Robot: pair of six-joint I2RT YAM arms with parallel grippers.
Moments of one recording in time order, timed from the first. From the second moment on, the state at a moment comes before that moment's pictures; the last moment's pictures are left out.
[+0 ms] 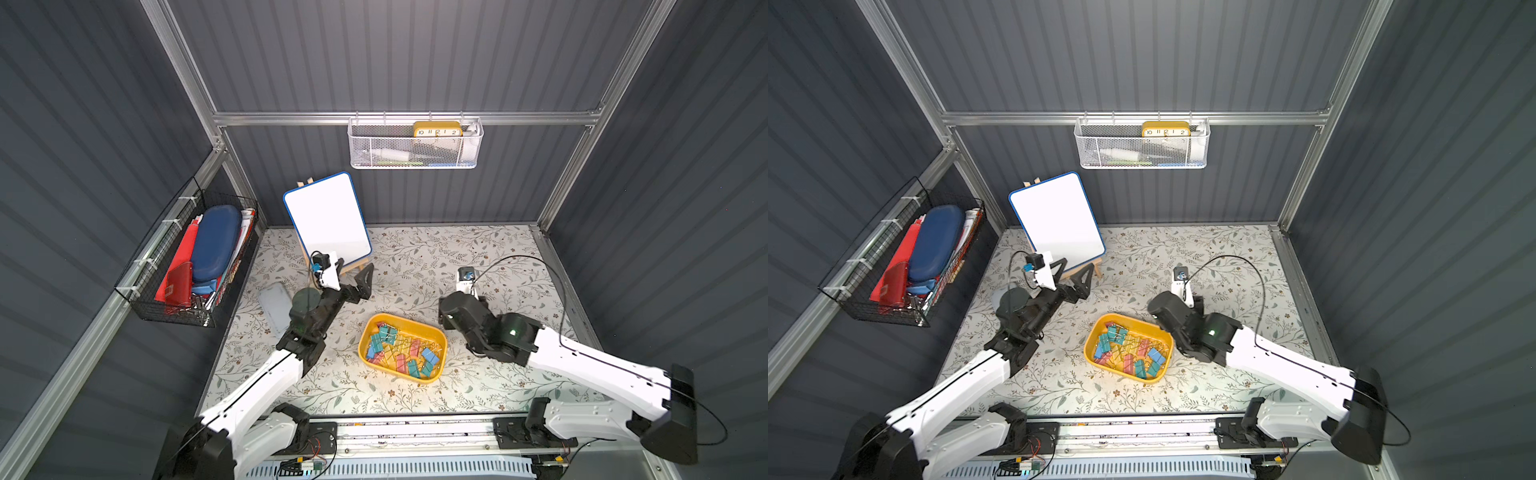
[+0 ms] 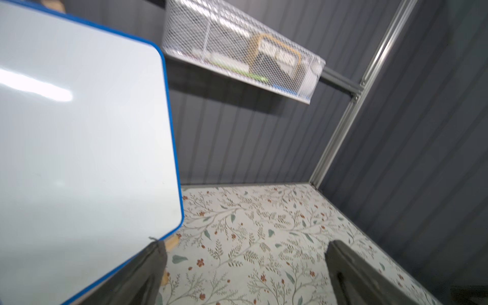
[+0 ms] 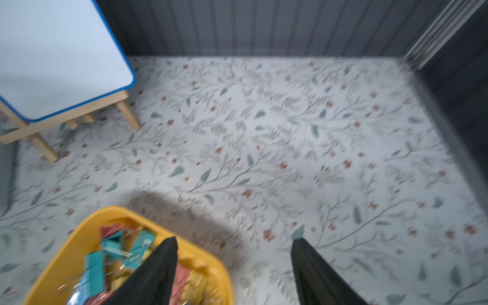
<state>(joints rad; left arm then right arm) -0.44 0.98 0.54 0.54 0.02 -0.26 0.92 1.13 0.95 -0.54 0.76 0.56</state>
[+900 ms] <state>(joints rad) 0.02 1.45 0.35 1.07 -0.21 -0.08 0.01 1.50 0.43 0.60 0.37 0.20</state>
